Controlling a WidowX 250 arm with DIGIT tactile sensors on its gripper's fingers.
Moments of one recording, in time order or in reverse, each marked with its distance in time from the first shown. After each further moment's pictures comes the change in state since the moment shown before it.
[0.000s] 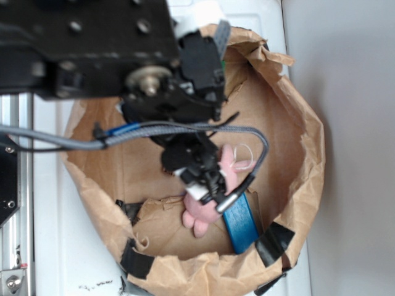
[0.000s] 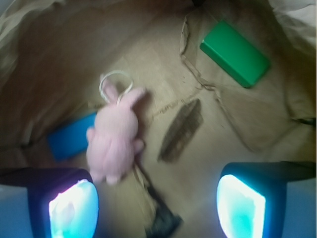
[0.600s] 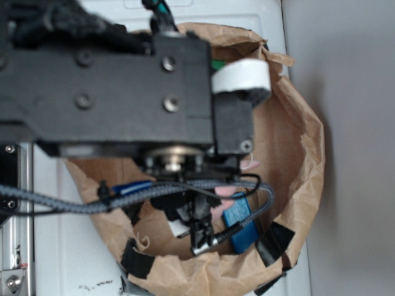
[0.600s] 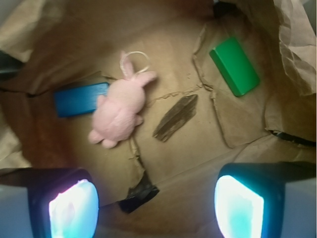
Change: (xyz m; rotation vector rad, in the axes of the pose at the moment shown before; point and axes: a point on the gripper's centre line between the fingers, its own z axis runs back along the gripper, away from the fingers) arm -0.025 -0.017 0.038 0.140 0.064 -0.306
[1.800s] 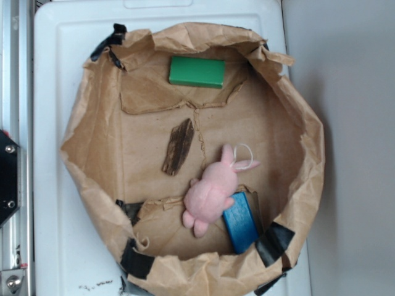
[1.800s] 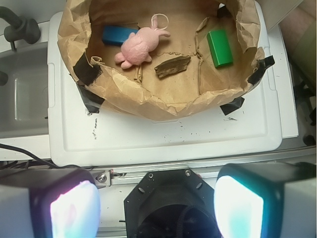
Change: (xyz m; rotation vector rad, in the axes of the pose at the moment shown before) arm -0.116 0.041 0.084 -0.015 -0.091 -0.349
